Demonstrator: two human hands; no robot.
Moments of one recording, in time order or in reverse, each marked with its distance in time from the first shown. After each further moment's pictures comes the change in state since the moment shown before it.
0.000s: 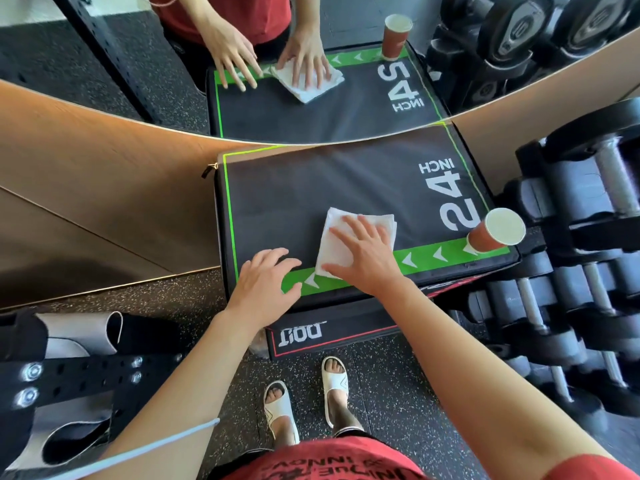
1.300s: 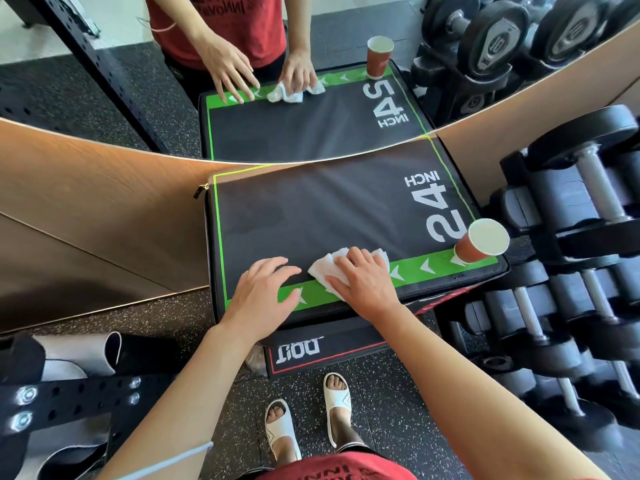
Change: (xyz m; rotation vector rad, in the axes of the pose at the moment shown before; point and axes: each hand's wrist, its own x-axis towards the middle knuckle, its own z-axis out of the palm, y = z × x) left_hand 0.007 0.030 -0.012 -0.093 0.056 0.005; right_hand -0.024 0.024 0.017 -0.134 0.243 -0.099
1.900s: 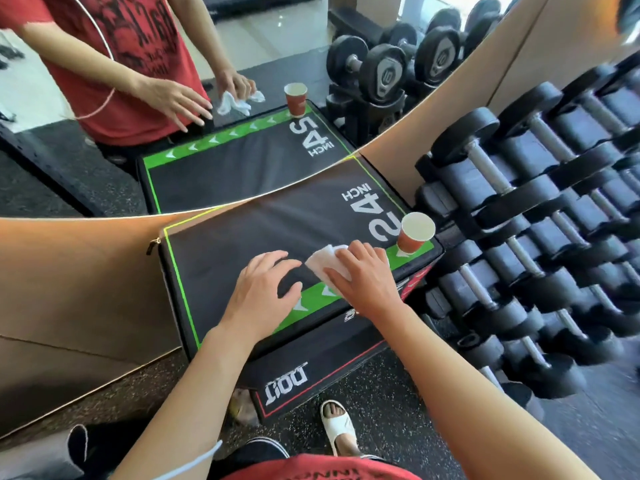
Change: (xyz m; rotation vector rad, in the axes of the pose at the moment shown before) left_hand 0.031 0.069 -0.027 -0.037 0.036 0.279; right_hand -0.029 0.013 -0.090 0.007 0.278 0.254
